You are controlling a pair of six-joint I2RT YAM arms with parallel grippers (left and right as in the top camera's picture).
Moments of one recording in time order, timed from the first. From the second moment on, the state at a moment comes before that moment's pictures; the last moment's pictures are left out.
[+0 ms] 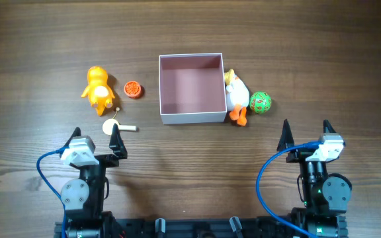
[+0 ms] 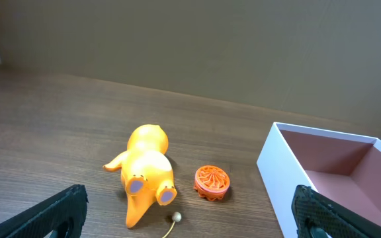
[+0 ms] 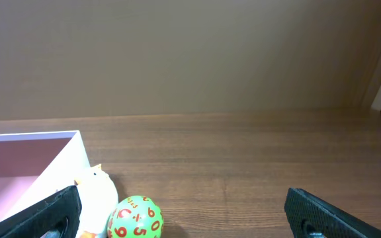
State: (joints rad) left arm 0.05 0.01 0.01 -0.07 0.02 -0.17; right arm -0.08 0.02 0.01 0.00 -0.07 0.03
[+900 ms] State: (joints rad) left arm 0.05 0.01 0.01 -0.07 0.02 -0.17; right arm -0.08 0.55 0.58 -0.30 -0.11 0.06
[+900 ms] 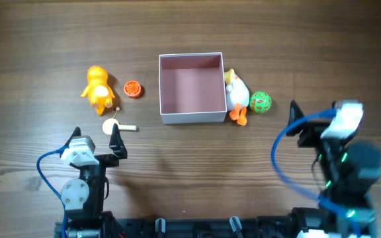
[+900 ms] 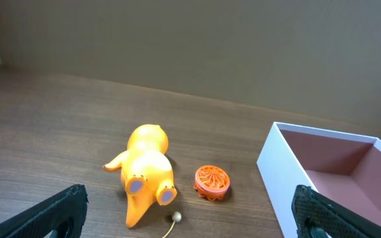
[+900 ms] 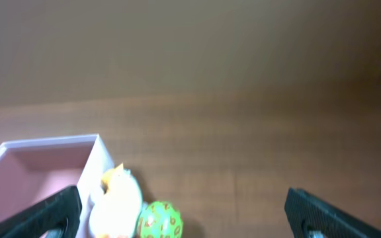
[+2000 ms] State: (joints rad) left arm 0.05 0.01 0.01 -0.07 0.02 -0.17; right arm 0.33 1.74 1.43 -0.89 0.08 0.03
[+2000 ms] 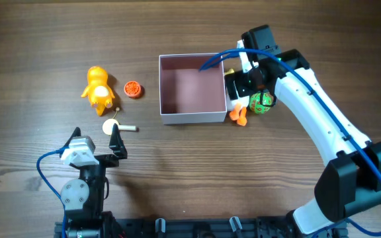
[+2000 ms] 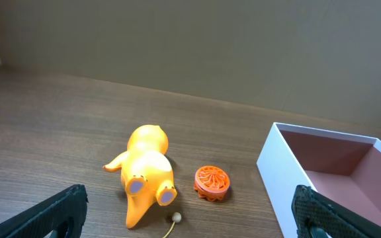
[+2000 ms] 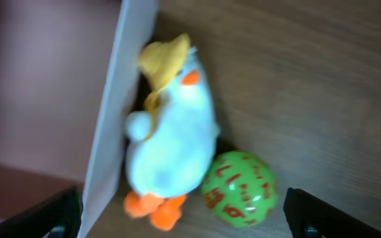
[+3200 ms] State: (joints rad) left arm 0.05 0.01 0.01 -0.07 0.02 -0.17; right arm 0.32 1.83 1.64 -0.97 0.12 0.10
